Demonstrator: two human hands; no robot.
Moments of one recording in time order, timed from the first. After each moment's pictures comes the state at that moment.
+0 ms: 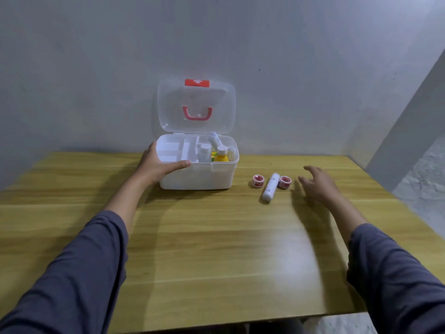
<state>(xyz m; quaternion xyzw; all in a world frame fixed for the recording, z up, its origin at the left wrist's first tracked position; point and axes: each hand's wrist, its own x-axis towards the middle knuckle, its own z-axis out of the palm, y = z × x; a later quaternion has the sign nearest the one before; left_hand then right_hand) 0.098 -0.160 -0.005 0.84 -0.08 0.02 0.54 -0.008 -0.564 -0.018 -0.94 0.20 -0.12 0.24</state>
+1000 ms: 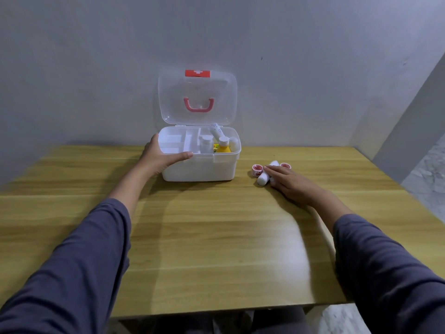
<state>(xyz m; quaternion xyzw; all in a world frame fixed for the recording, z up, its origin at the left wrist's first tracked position) 0.095 -0.162 -0.002 0.85 -0.07 0.02 0.52 -0.006 -0.524 -0.034 -0.98 -0.11 -0.03 0.15</state>
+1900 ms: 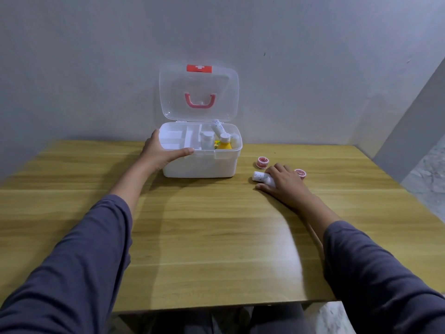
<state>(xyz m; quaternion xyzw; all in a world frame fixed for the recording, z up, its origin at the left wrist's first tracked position) 0.095 -0.162 -0.003 0.85 -0.07 0.02 0.53 -0.008 -0.493 -0.043 -0.99 -0.02 -0.12 0.07</state>
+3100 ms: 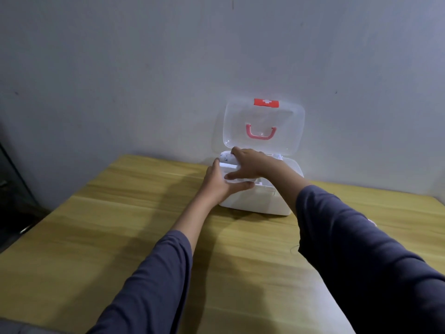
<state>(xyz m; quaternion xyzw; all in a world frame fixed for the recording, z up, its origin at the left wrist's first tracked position) 0.089 -0.171 -0.002 0.85 -0.03 0.01 0.52 0.111 -0.290 0.067 -0.98 -0.19 0.01 0.04</state>
